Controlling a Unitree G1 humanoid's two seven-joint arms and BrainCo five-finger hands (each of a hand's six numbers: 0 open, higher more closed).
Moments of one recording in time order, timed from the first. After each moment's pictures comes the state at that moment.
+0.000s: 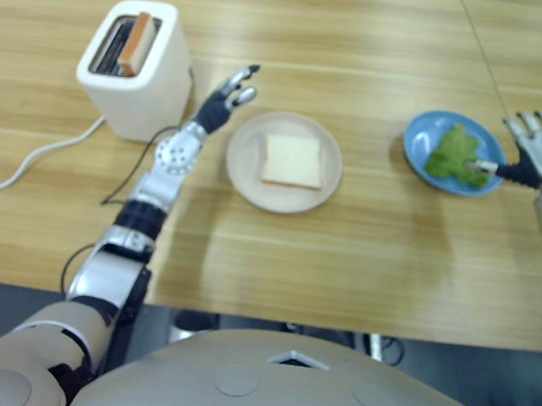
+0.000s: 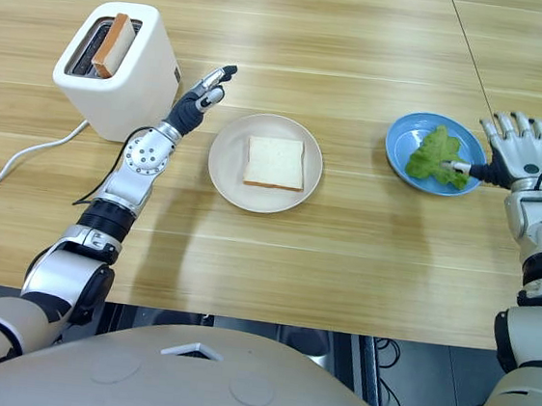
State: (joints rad) left arm -0.48 0.21 -0.14 0.57 0.22 -0.39 -0.14; right arm -0.53 -0.94 0.36 1.13 -1.08 -0.22 -0.51
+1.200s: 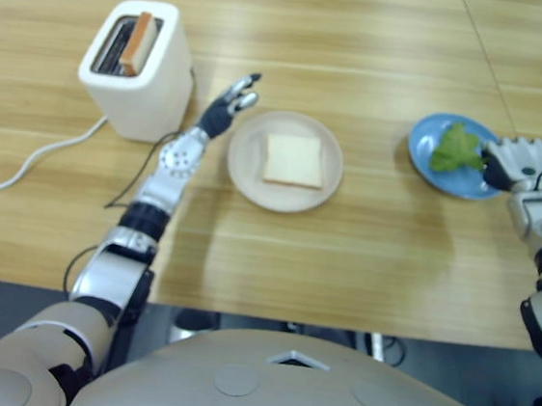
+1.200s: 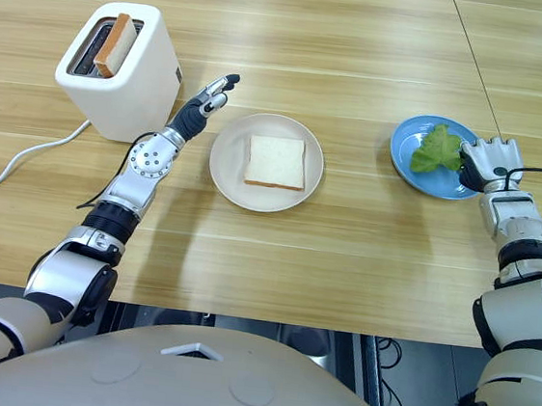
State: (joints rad) left arm -0.48 0.20 -0.14 0.62 0.19 -0.38 -0.15; right arm -0.59 -0.89 0.53 1.17 -0.93 -0.24 -0.59
